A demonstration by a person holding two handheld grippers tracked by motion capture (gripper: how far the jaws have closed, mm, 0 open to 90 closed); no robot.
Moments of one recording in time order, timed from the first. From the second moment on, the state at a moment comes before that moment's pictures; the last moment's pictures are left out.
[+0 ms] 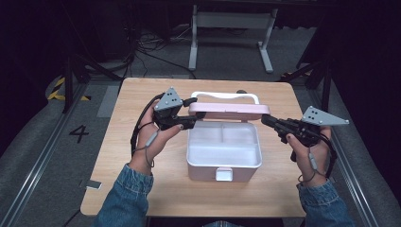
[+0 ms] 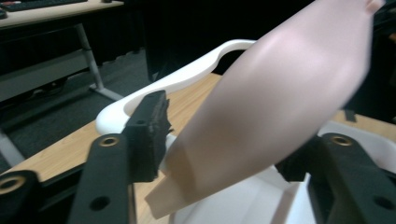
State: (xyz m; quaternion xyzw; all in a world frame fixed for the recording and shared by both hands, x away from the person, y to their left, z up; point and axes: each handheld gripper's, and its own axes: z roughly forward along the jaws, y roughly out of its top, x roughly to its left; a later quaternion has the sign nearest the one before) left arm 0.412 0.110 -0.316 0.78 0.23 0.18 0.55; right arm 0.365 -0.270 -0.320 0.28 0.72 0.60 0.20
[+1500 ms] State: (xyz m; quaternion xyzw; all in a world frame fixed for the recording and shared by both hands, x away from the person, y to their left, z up) left arm 0.430 0.104 -0.296 0.78 0.27 0.19 0.53; right arm 0.358 -0.320 -0.302 0.29 0.76 0.54 0.23
